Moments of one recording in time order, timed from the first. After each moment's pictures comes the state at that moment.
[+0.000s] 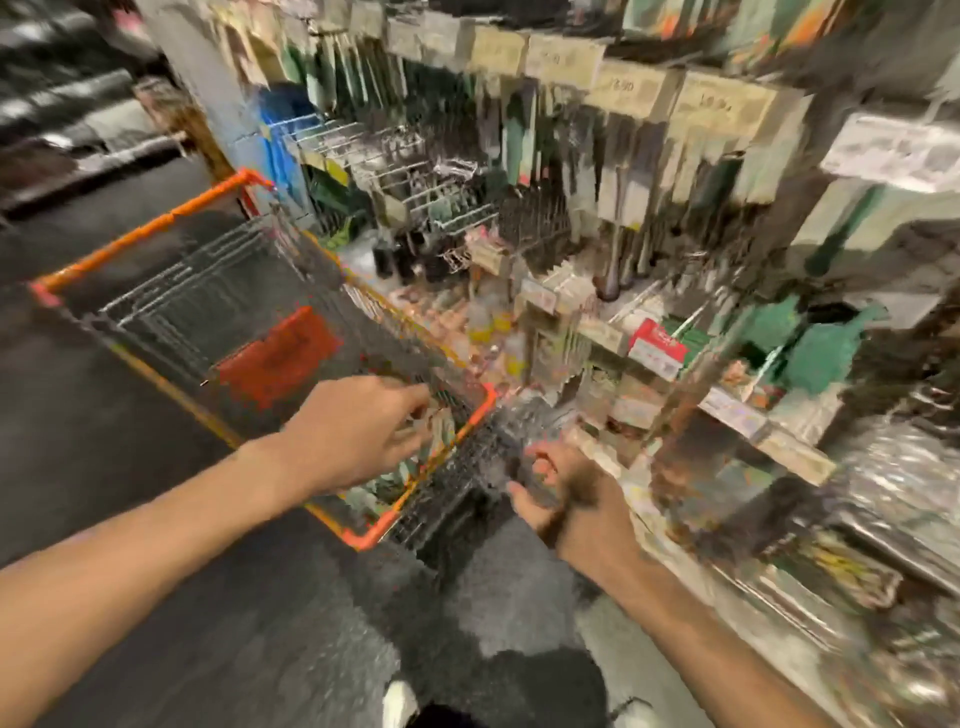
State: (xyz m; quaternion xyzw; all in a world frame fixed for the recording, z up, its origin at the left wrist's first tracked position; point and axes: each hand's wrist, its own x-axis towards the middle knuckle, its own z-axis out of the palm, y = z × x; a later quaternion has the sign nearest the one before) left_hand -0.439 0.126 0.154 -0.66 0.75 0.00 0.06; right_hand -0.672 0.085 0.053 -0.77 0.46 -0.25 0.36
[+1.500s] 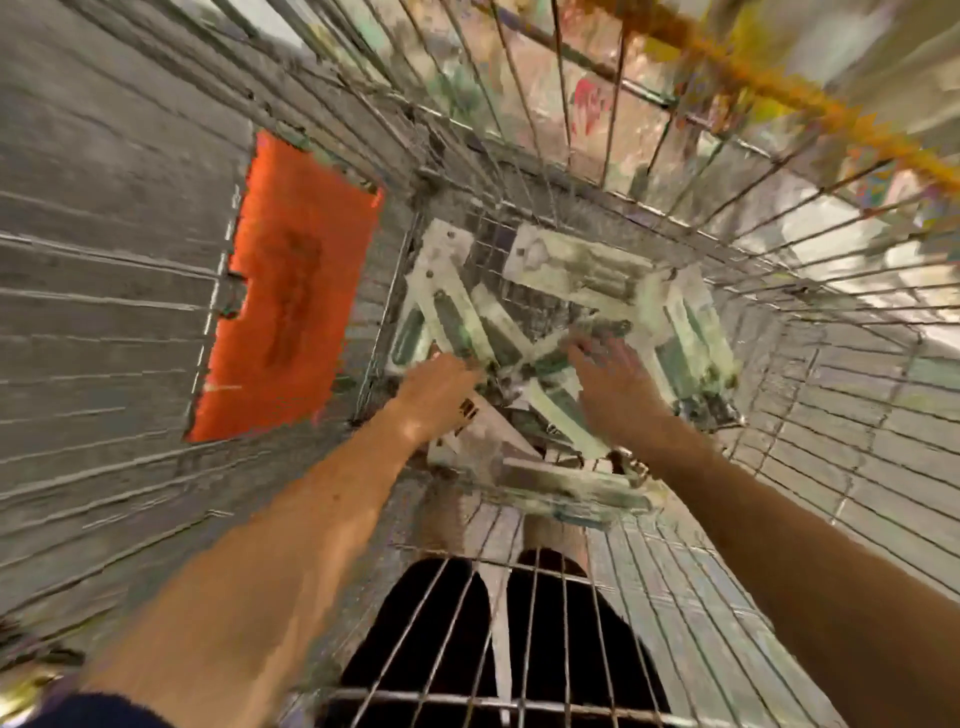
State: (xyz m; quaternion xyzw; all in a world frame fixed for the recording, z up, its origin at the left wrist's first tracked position) left_hand 0.035 -0.085 -0.348 -0.46 0.76 0.35 0.32; right_hand -0.190 -0.083 -0.329 -0.75 0.56 0.20 0.28
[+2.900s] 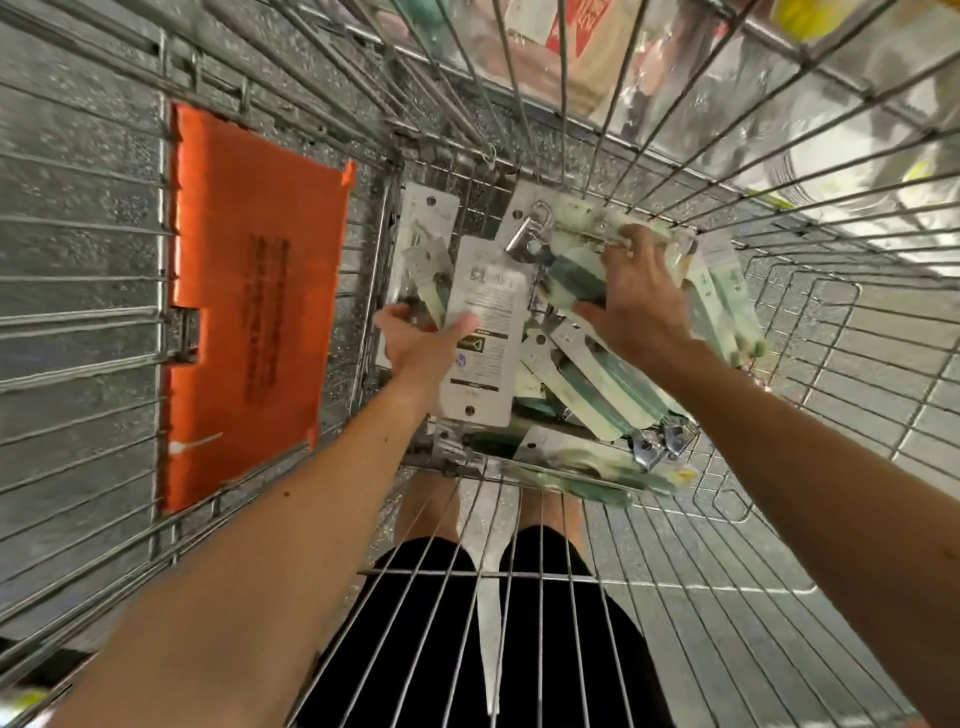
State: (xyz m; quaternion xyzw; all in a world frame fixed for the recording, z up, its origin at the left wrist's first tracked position) left_hand 0.041 -0.109 -0.401 -0.78 0.09 0.60 -0.16; right_hand -0.170 -0.151 -0.349 -0.62 0.71 0.16 0.30
